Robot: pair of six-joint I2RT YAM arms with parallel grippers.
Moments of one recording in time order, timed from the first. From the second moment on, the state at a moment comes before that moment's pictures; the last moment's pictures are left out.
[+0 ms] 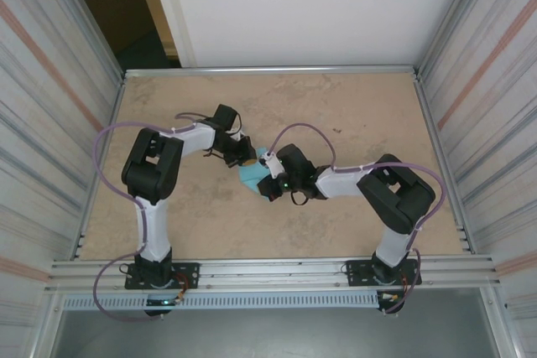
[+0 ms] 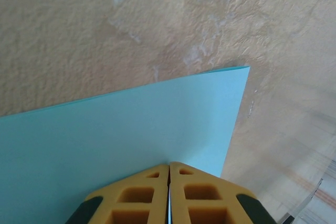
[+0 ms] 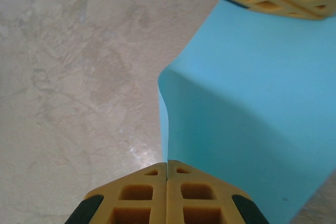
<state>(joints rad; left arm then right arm) -0.40 2.03 1.28 -0.45 0.55 -0.67 0.79 1.77 0.81 0.19 -0.37 0.30</state>
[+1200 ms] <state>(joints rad) -0.40 2.05 1.29 -0.45 0.57 -0.62 0.76 1.81 0.87 0.09 -0.26 0.36</state>
